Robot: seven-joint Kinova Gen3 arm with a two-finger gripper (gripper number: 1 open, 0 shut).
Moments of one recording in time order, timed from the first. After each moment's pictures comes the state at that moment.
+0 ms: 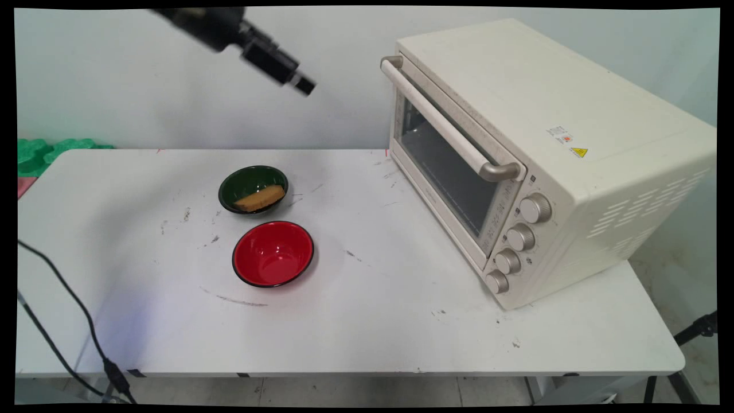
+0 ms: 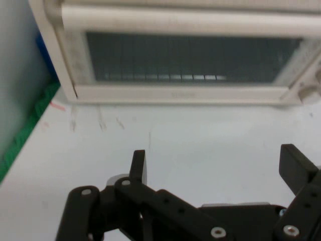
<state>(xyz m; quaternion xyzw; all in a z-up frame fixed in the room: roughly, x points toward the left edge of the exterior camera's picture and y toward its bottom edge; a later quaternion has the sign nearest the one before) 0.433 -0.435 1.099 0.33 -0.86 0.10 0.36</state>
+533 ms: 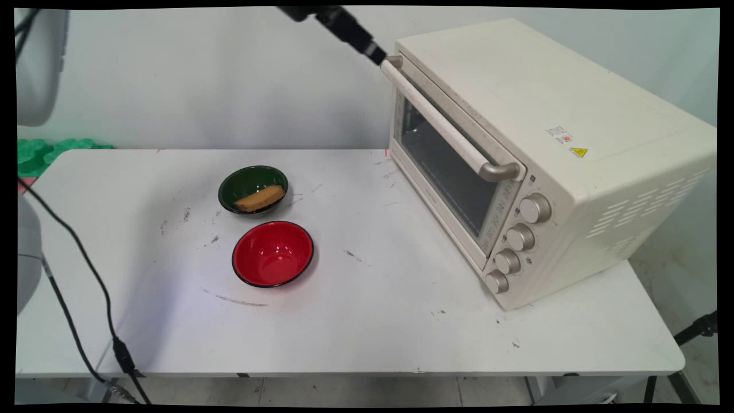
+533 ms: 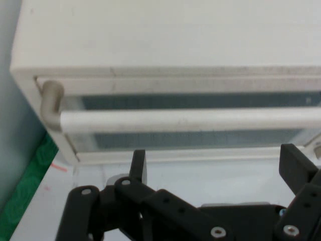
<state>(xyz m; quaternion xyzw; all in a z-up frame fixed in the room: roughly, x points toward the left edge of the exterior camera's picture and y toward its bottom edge) 0.356 -0.508 1.113 0.32 -0.86 0.11 0.37</state>
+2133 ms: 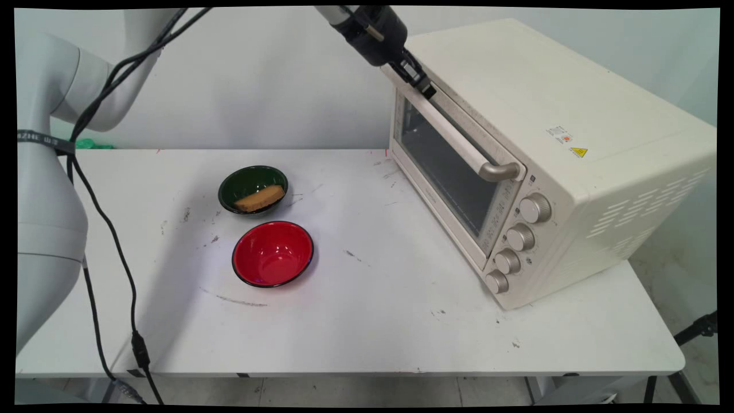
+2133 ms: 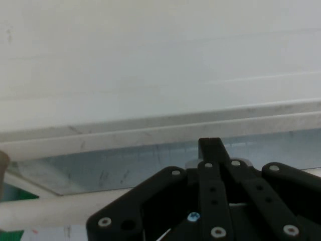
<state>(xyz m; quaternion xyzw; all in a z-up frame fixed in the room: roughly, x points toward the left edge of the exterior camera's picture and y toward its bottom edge) 0.264 -0.566 1.046 0.29 -0.89 0.12 0.33</state>
